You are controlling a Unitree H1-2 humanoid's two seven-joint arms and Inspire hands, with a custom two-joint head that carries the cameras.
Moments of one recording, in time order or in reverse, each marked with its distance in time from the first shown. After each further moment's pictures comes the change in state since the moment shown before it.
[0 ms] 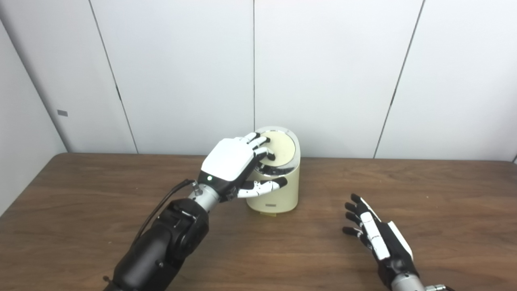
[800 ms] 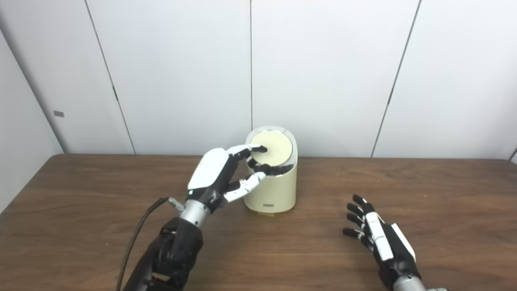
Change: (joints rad) left arm 0.192 -0.150 0.311 -0.103 -0.481 0.005 0.054; right arm 0.001 0.058 -0.076 0.051 0.070 -0.072 -0.021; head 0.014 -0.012
